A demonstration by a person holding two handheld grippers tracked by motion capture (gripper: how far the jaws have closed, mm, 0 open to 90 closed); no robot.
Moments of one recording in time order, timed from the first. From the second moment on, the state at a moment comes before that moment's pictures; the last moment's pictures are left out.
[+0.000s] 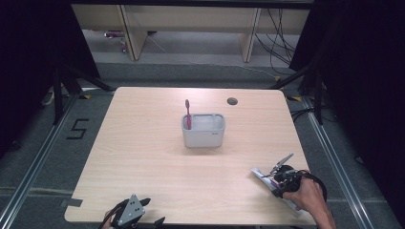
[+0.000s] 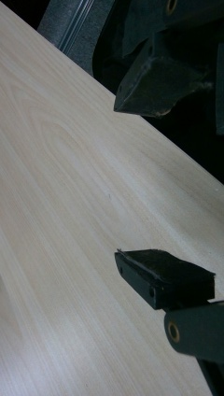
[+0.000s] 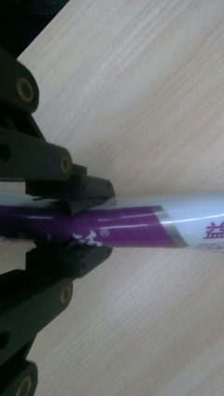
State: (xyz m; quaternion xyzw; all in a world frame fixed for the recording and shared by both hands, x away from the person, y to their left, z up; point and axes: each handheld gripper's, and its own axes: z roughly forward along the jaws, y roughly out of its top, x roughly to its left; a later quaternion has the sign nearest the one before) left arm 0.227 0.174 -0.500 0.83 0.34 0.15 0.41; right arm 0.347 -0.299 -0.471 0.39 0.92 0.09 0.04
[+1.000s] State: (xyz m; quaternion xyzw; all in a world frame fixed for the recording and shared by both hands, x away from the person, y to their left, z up) left arm 0.229 0.176 -0.499 0.83 0.34 0.15 0.41; right arm 0.351 -0.294 -0.438 0.40 0.90 0.17 0.05
